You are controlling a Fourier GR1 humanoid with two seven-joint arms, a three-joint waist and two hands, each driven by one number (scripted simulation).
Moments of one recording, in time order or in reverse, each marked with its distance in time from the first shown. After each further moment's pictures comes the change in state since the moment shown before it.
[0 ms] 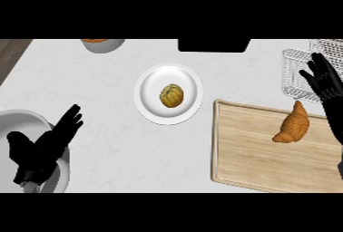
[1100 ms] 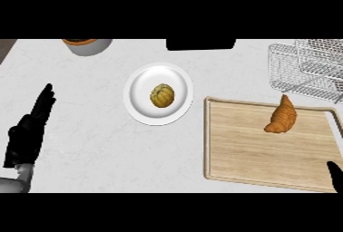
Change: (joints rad) left arm -0.104 0.020 0.065 0.106 -0.256 0.170 -0.141; right arm 0.594 0.416 -0.232 -0.196 -0.016 -0.815 0.098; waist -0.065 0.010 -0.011
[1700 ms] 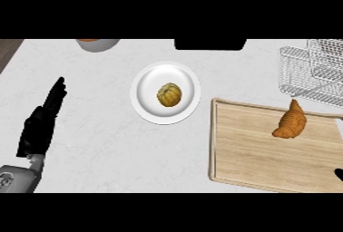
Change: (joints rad) left arm -0.076 -0.041 -0.018 0.043 -0.037 -0.025 0.008; right arm 0.062 -0.417 0.070 -0.248 0.177 0.108 0.710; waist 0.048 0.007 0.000
